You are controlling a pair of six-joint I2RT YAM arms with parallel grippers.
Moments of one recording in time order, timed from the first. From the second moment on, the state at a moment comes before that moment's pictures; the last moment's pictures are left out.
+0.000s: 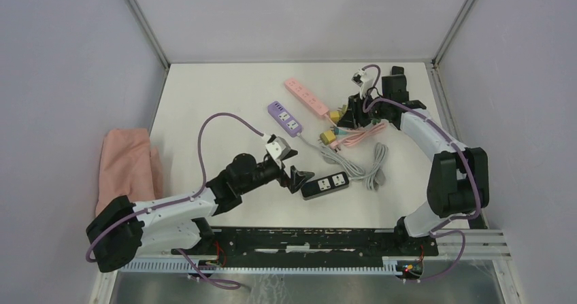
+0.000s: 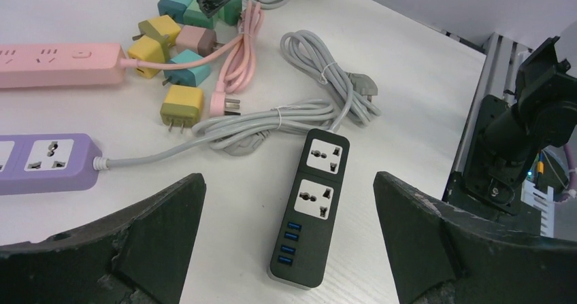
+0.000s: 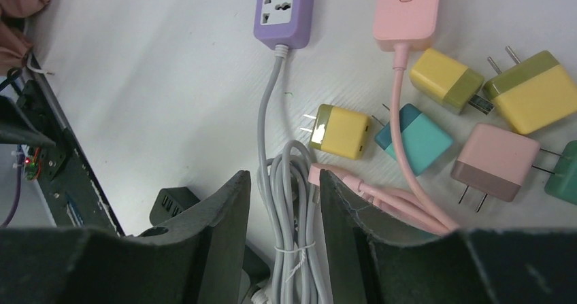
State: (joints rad) left arm -0.95 1.07 0.43 0.55 0.10 -0.13; right arm 0.15 1.59 1.13 -0.33 -0.75 -0.09
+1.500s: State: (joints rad) left arm -0.49 0.90 0.57 0.33 0.31 -0.52; right arm -0.10 1.32 1.25 -0.67 -0.94 -0.36
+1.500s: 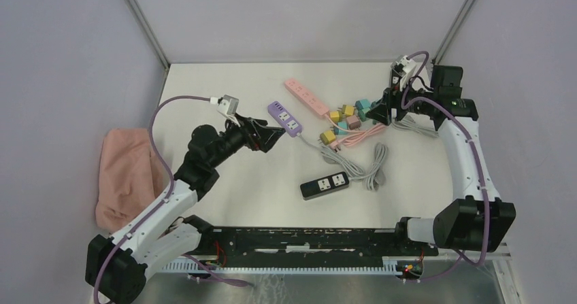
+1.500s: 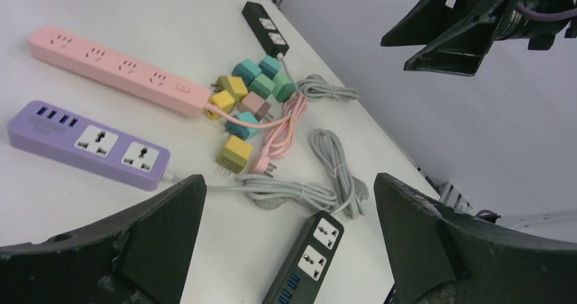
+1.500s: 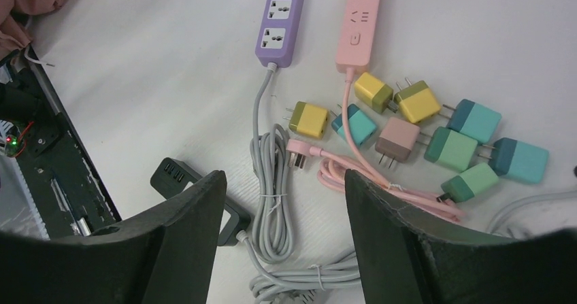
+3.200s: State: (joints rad) left arm -0.49 0.73 1.08 -0.27 0.21 -0.31; right arm -0.10 1.15 1.87 -0.95 -0.62 0.06
